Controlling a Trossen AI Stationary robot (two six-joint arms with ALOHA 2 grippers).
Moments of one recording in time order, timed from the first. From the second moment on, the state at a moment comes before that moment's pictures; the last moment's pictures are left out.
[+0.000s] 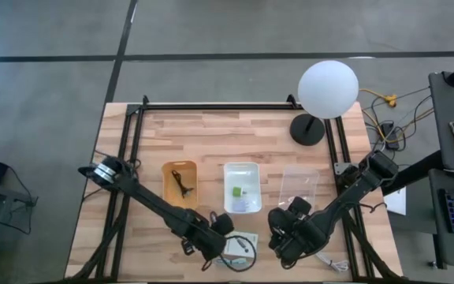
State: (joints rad) left arm -0.54 1.94 1.46 -0.67 -0.12 0.59; right arm 0.71 1.82 1.43 -1.17 0.39 1.31
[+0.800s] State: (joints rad) left arm -0.47 2.00 1.43 -0.67 -0.09 0.59; right arm 0.71 1.82 1.43 -1.17 0.38 1.33
